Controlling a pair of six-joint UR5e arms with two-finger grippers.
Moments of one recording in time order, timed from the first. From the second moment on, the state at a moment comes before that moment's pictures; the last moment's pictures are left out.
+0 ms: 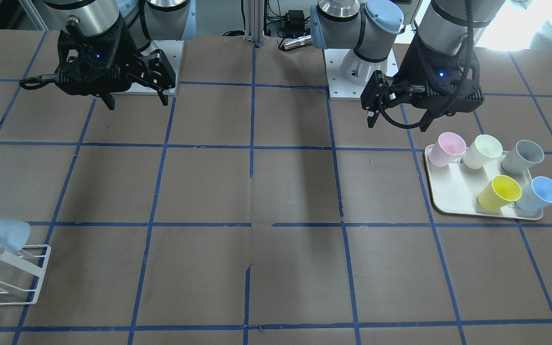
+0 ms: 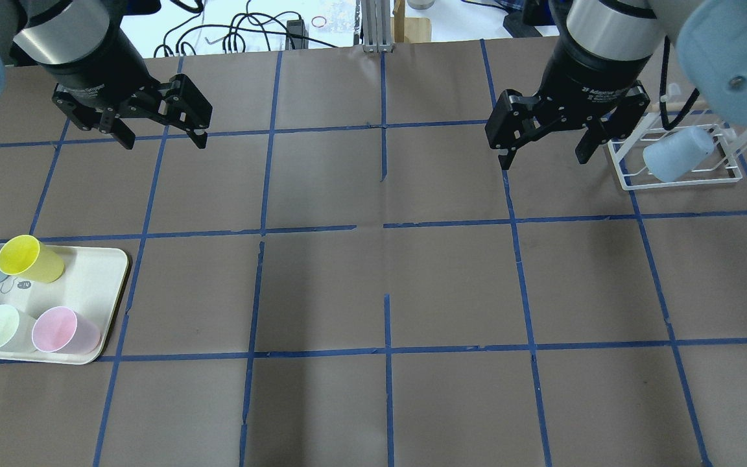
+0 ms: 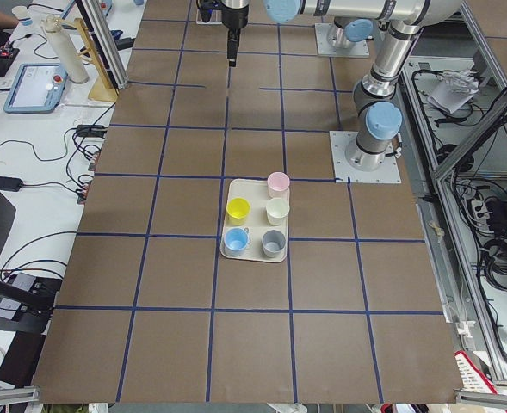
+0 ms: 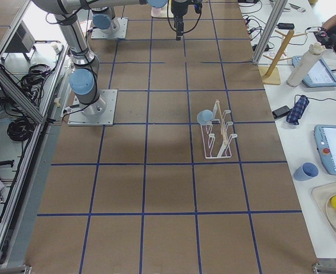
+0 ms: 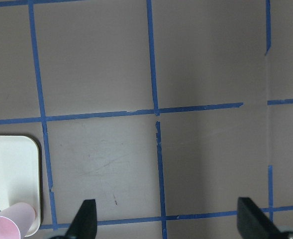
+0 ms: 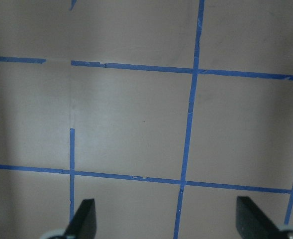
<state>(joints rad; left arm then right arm) -1.54 -1.57 -1.53 -1.56 1.55 0.09 1.64 -1.59 1.54 -1.47 -1.51 -0.01</state>
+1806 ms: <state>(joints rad) -1.54 -1.57 -1.53 -1.56 1.54 0.09 1.64 -1.56 1.48 -1.51 -1.56 -0.09</state>
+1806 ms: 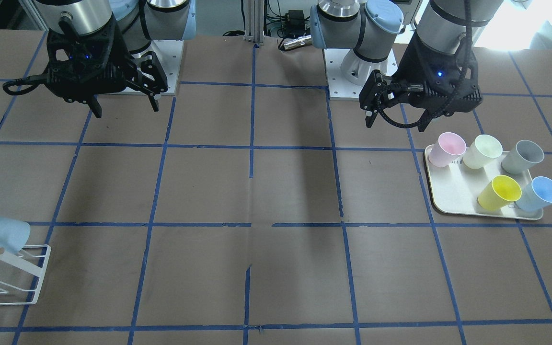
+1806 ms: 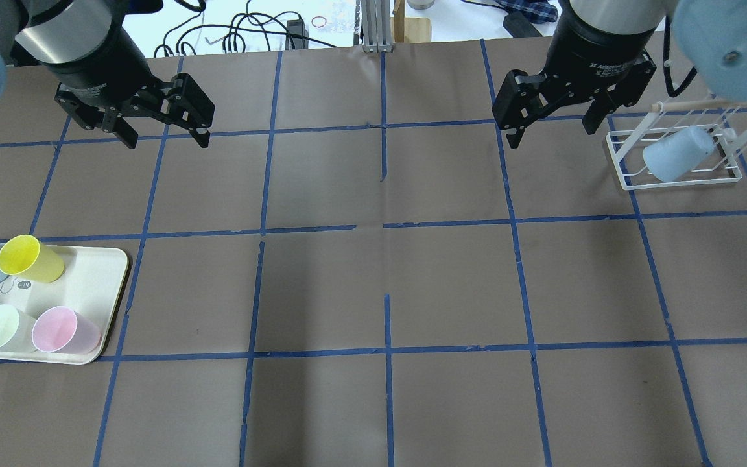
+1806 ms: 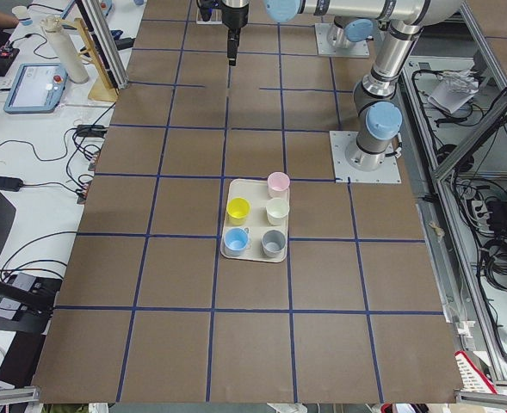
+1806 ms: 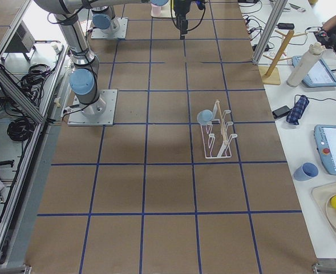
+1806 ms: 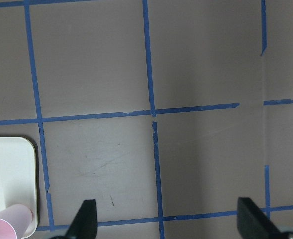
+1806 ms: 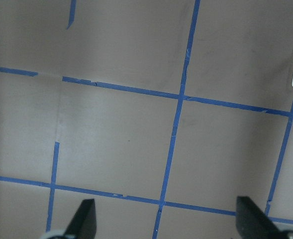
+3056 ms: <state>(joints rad) -1.54 -1.56 -1.52 -1.60 1.56 0.08 1.65 -1.55 1.49 -1.51 -1.55 -0.09</state>
